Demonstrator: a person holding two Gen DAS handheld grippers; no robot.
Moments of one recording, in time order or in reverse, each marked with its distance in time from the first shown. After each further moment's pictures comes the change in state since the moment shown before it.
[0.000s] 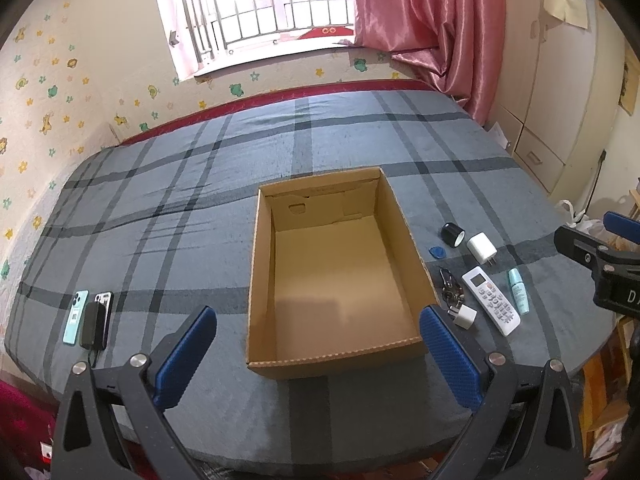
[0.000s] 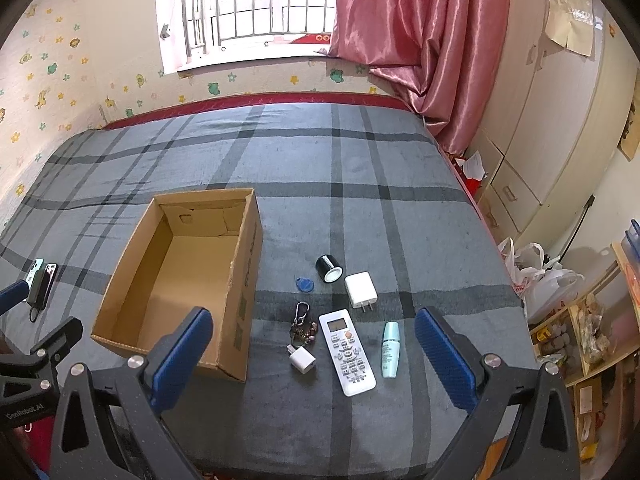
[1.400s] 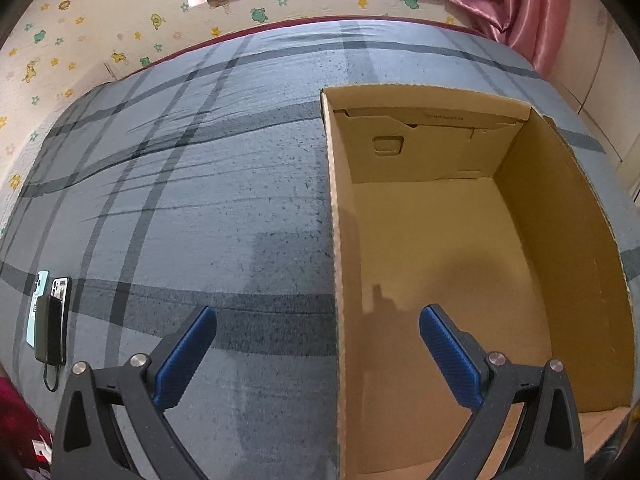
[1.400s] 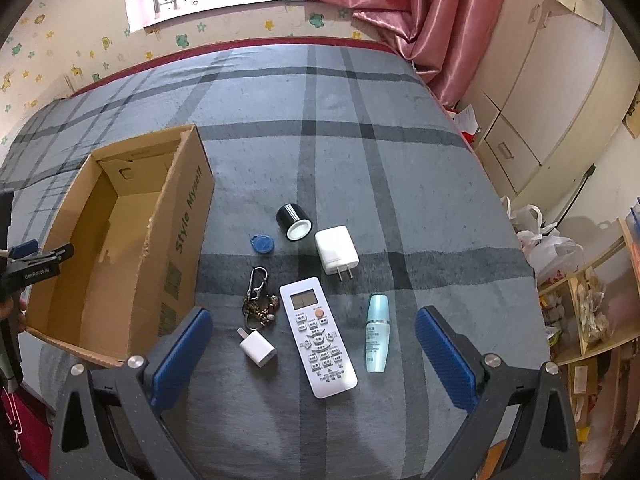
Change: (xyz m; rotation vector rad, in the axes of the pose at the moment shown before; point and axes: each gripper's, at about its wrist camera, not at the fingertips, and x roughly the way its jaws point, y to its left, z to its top) left arm 0.224 0.090 0.004 -0.077 0.203 0.040; right arm 0.107 -0.030 -0.019 0.019 0.182 -0.062
